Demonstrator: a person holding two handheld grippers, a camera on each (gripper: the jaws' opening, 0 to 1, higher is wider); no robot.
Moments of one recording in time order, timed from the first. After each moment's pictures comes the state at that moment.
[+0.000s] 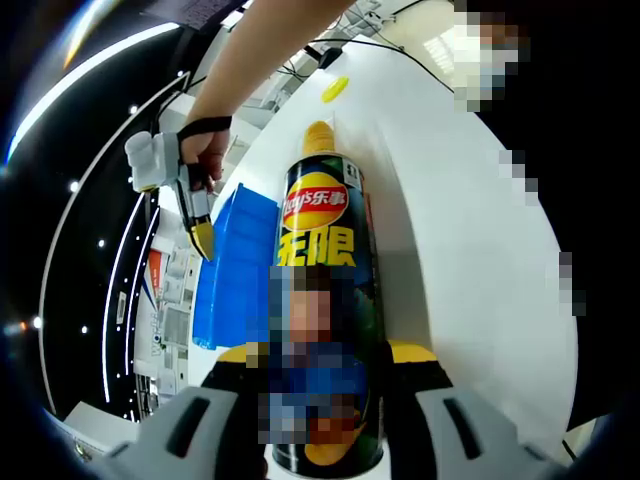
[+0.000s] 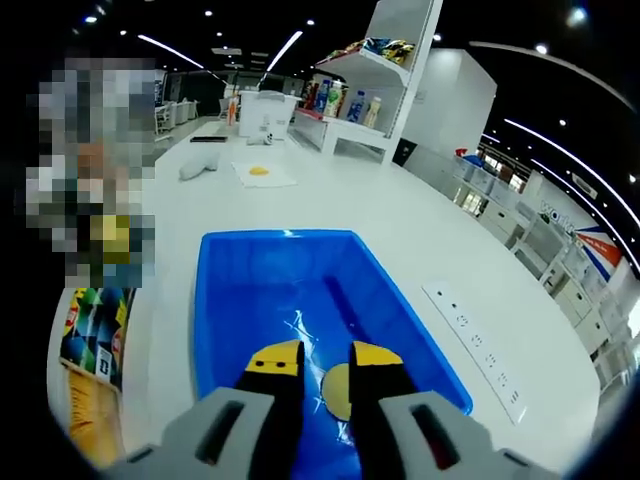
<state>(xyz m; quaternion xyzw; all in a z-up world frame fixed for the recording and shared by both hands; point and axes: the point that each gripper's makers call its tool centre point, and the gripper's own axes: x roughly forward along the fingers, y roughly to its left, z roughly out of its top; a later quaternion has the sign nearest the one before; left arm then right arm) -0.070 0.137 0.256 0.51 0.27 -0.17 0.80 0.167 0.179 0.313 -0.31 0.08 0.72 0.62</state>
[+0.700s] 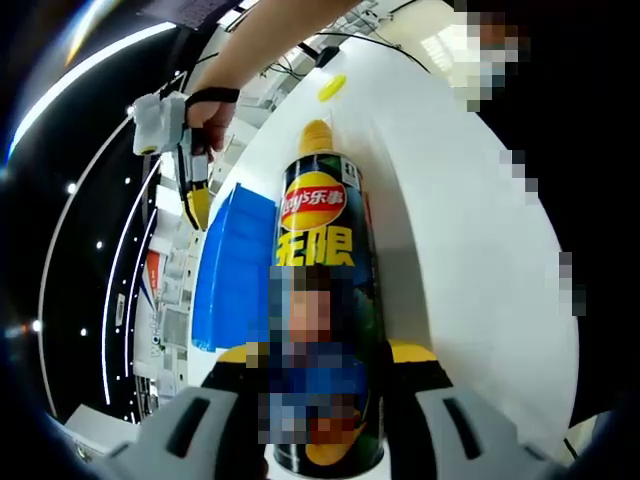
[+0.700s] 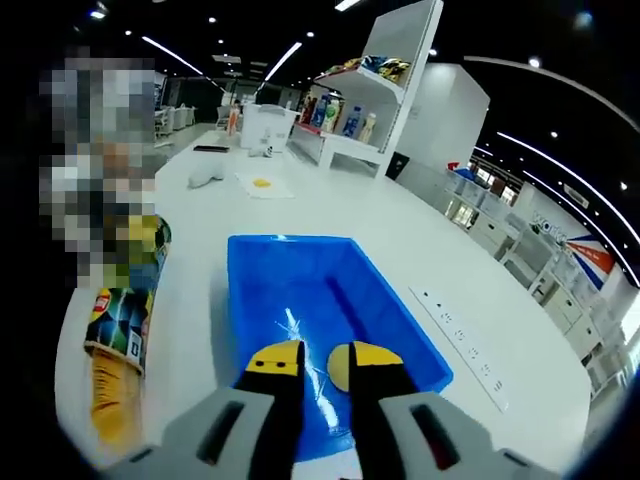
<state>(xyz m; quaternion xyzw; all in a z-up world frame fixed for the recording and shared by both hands) -0.068 0.138 0.257 0.52 0.28 -0.17 0.79 0.163 0.135 0.339 -0.30 0.05 0.72 0.63</state>
